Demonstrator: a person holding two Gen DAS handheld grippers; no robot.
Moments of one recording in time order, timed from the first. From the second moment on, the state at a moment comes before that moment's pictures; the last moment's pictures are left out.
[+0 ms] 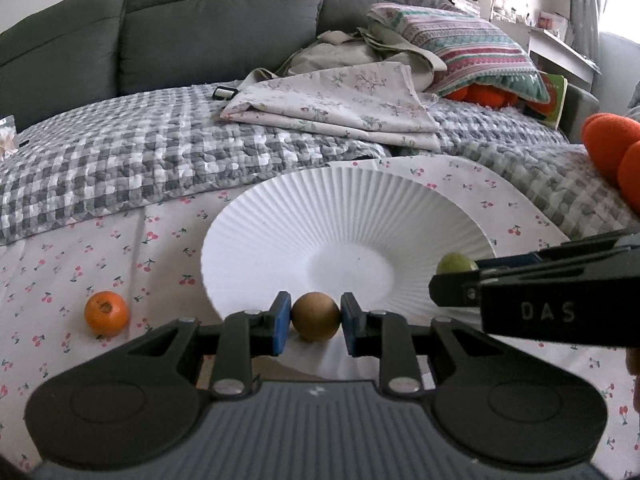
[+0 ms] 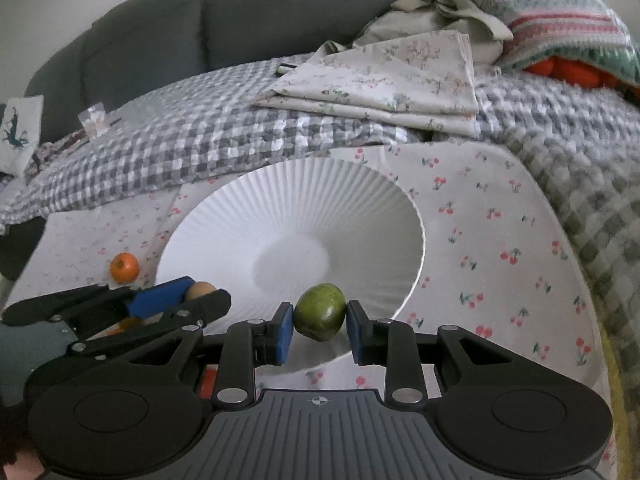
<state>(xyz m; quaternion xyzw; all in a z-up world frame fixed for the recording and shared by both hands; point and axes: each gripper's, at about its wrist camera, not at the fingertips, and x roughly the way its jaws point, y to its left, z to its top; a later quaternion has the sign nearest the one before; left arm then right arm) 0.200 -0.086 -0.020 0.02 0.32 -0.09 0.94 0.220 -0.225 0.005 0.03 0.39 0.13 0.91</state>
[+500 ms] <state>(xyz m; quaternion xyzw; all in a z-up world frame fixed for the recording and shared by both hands) 0.187 -0.064 0.001 -0.02 0.31 -0.08 0.95 0.214 -0.236 0.016 0.03 0.37 0.10 0.92</state>
